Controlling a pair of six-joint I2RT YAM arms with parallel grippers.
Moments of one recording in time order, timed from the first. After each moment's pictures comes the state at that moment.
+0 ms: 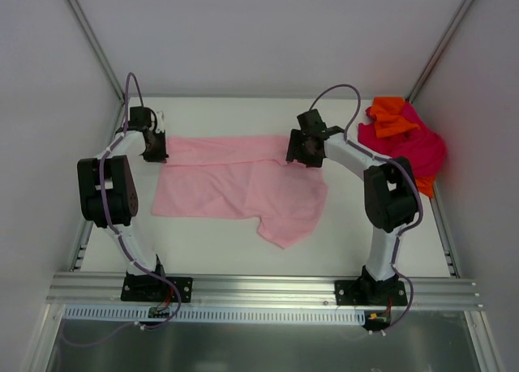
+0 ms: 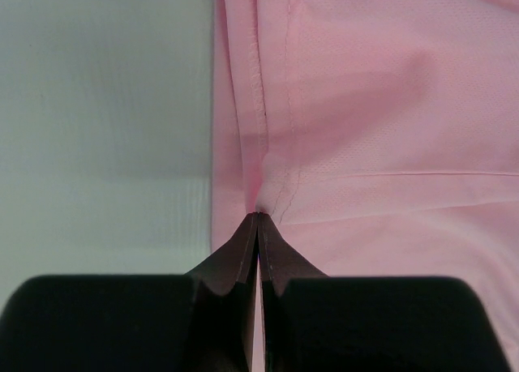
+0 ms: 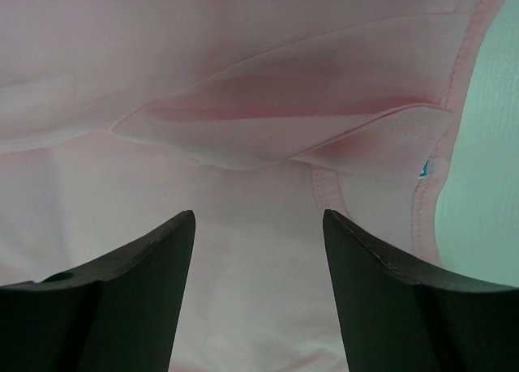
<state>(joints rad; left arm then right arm) 0.13 1.86 1.29 -0.50 0.10 0.01 0.45 1.92 1.42 -0.54 0.07 0.54</state>
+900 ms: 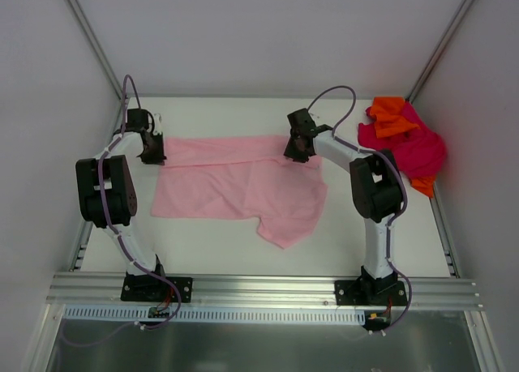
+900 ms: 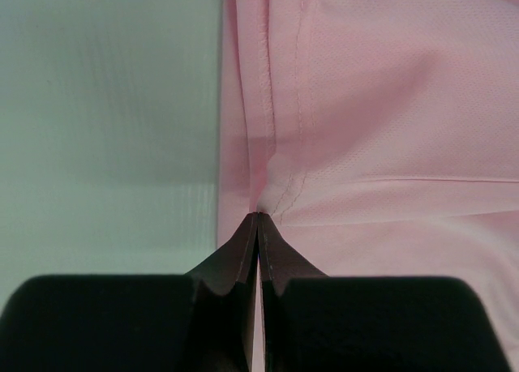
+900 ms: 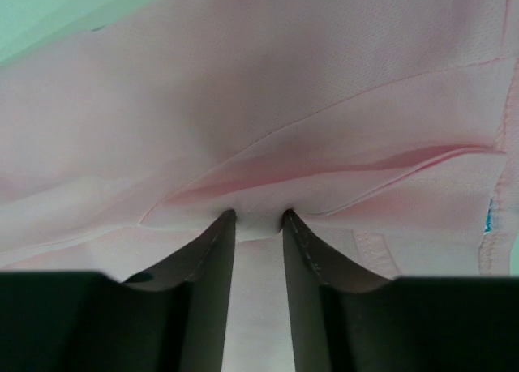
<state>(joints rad) 0.15 1.86 1.28 -0.49 0.10 0.01 0.47 2.08 1.54 -0.48 0.16 0.74</state>
